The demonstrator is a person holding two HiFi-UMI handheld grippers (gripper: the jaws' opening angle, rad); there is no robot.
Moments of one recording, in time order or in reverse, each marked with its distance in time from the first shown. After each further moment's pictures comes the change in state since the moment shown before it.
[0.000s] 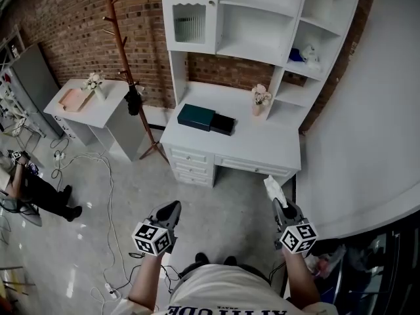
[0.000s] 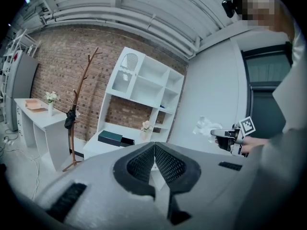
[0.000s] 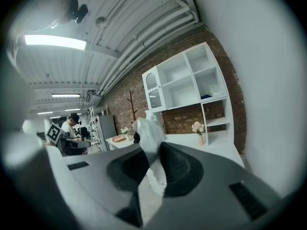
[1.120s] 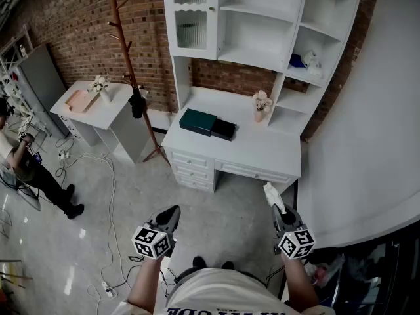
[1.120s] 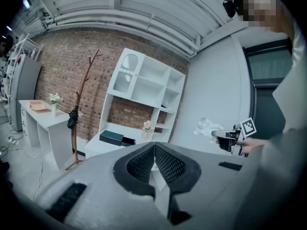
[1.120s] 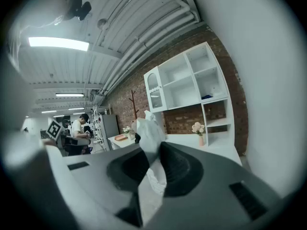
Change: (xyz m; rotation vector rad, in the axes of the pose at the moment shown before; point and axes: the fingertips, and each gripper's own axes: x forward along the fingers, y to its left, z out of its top) left arm 0.005 -0.023 -0.008 -0.001 -0.005 0.047; right arm -0.010 -0.025 -0.005 -0.019 0.001 0.036
